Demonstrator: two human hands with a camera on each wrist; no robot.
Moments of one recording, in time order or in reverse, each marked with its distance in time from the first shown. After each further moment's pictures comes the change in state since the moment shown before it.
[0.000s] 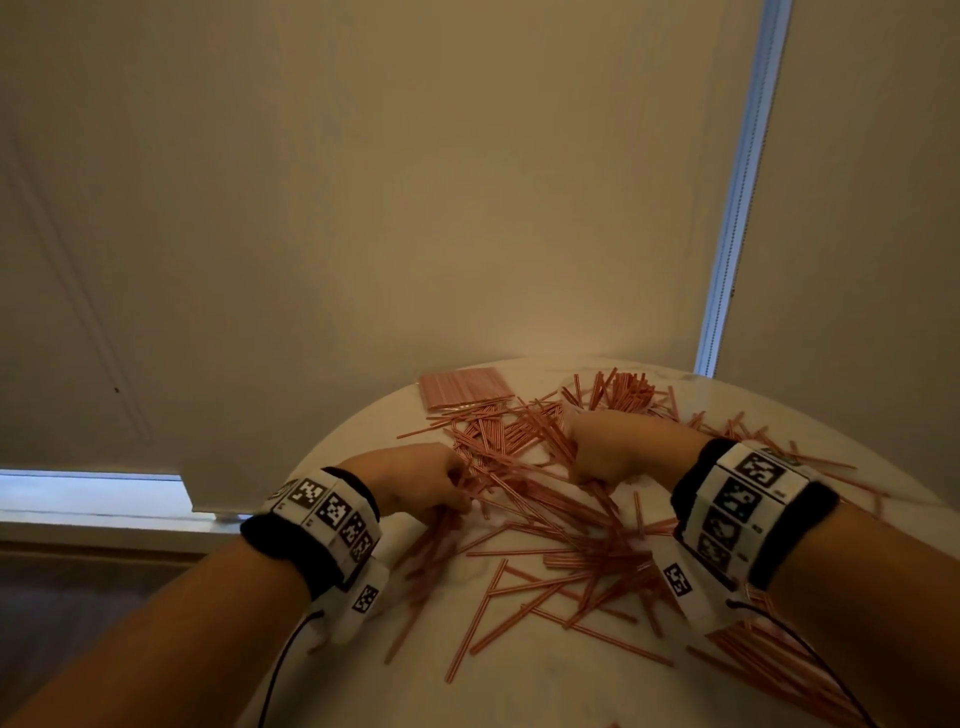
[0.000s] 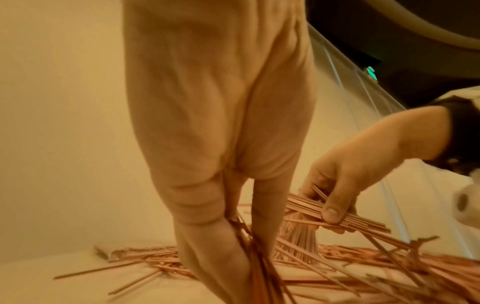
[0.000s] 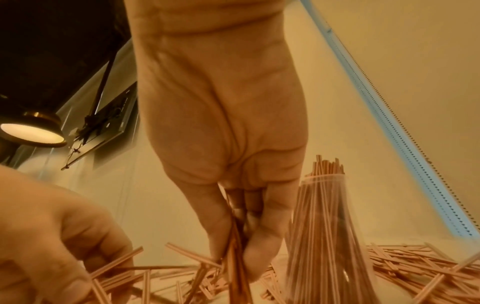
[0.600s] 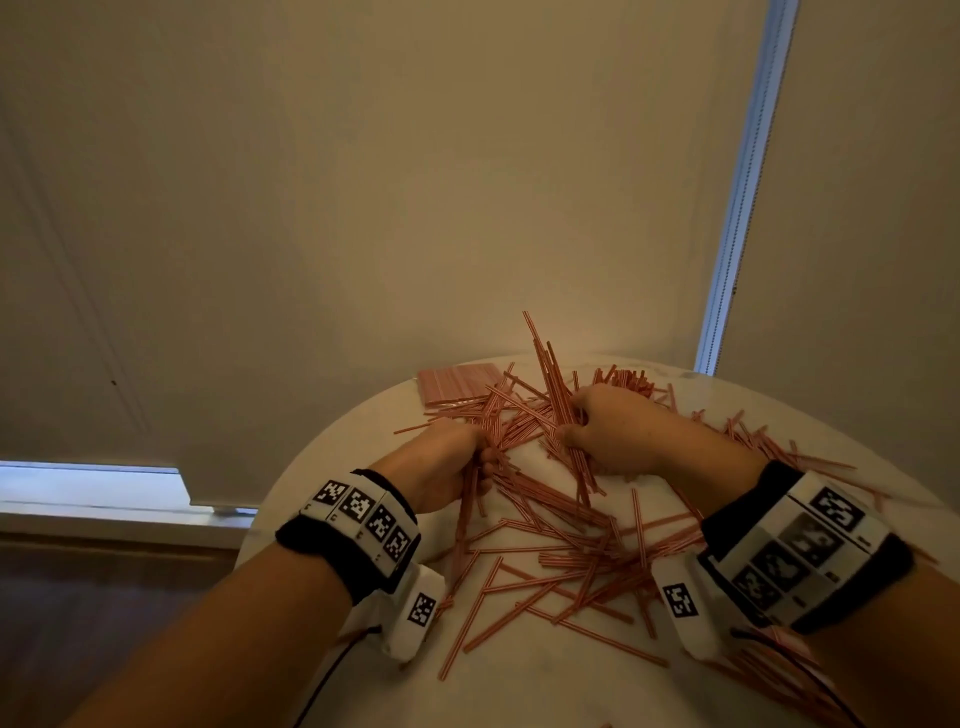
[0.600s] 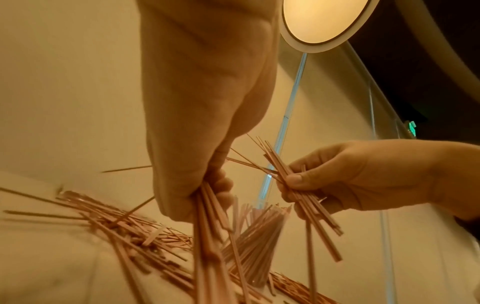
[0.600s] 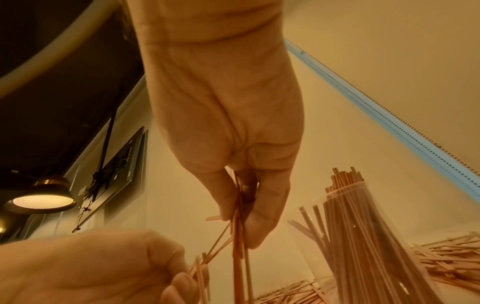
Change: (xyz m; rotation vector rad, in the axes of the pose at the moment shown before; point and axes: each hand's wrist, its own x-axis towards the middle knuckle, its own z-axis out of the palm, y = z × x) left_hand 0.016 0.038 0.023 -0.975 0.163 -0.094; right_hand -0.019 0.008 -0.004 0.368 0.286 -0.032
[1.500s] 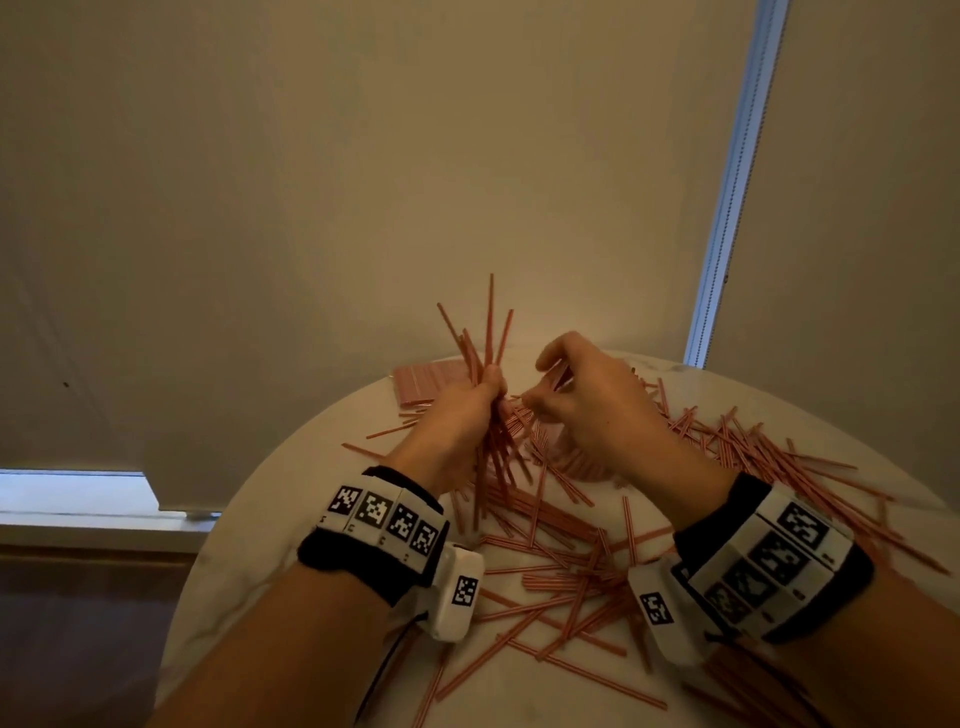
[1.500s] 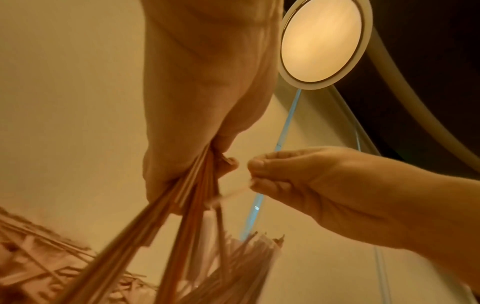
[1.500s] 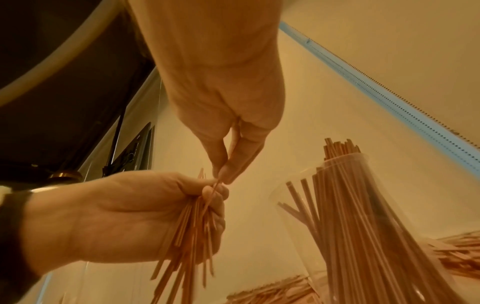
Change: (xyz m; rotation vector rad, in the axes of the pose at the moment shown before) left_hand 0.042 0.020 0.034 -0.151 -0.015 0.254; right_hand 0.032 0.013 0.011 0.408 0.388 -0.144
